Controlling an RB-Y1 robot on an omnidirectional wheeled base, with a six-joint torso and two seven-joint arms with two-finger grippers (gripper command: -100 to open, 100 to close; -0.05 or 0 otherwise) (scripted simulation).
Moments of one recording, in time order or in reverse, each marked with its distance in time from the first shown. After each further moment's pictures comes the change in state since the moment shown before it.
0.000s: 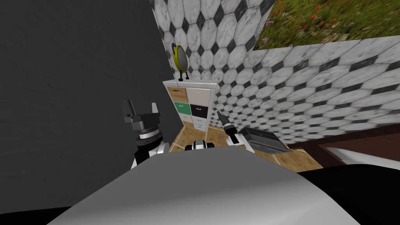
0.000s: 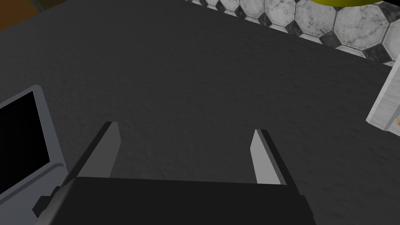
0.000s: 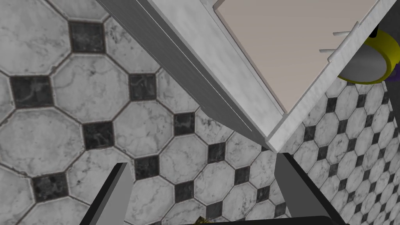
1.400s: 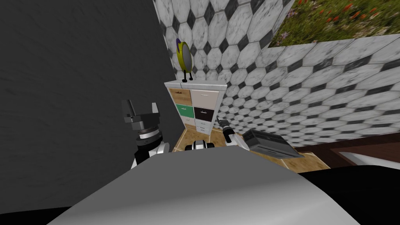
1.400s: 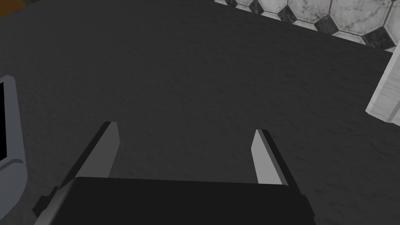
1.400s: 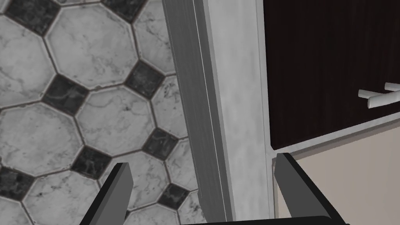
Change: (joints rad) left arm 0.000 0.000 0.000 0.000 0.000 0.000 0.000; right arm -0.046 -0.049 0.060 0.176 0.396 0.255 0.102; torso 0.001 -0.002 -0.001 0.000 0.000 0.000
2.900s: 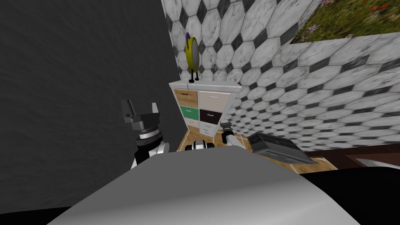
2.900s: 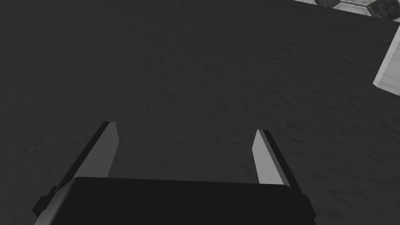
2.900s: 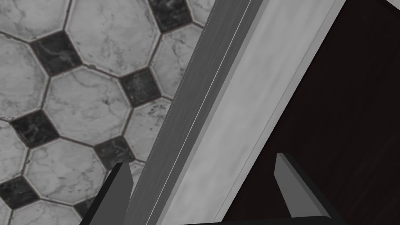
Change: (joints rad) left arm 0.000 0.000 0.000 0.000 0.000 0.000 0.000; right arm -0.050 -0.023 0.050 0.184 0.411 0.235 0.098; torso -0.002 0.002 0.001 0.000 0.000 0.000
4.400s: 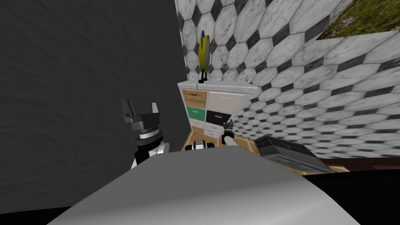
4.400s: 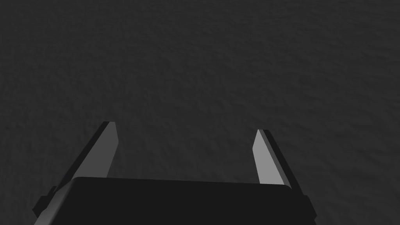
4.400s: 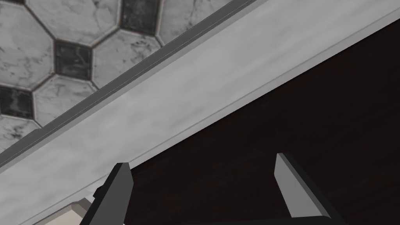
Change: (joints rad) left arm 0.000 0.000 0.000 0.000 0.000 0.000 0.000; right arm -0.067 -0.040 0.069 0.198 0.411 0.245 0.098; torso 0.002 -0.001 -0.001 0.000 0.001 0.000
